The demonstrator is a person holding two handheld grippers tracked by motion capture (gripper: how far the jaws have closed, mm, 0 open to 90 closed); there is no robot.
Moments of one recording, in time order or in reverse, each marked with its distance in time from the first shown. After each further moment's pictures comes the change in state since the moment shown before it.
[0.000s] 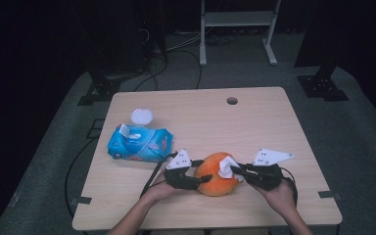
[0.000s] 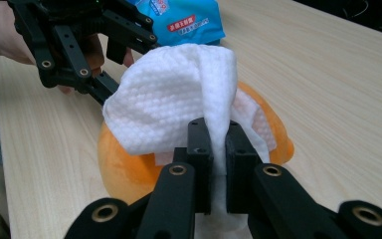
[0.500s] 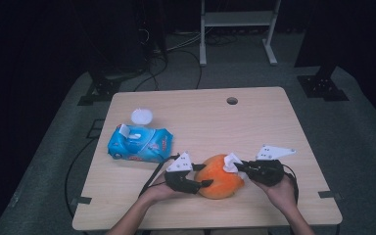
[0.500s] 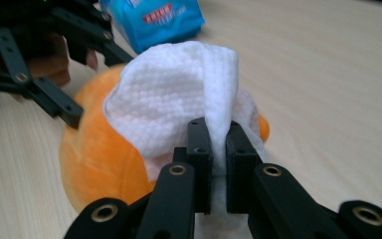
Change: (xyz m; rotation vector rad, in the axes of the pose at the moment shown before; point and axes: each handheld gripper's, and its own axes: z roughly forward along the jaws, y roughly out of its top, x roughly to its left) left arm -0.006 0.000 -0.001 0.018 -0.074 0.043; right arm -0.019 -0.011 0.004 0.023 -0.013 0.102
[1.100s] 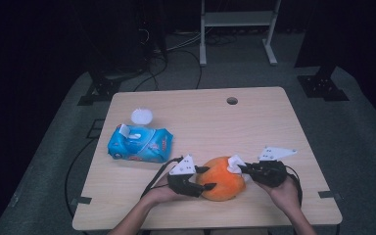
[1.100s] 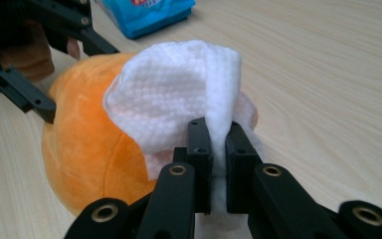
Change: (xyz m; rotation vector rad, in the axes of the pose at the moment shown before) left arm -0.009 0.003 0.005 0.002 -0.026 0.035; right arm -0.006 -0.007 -0.005 0.035 -0.018 0.021
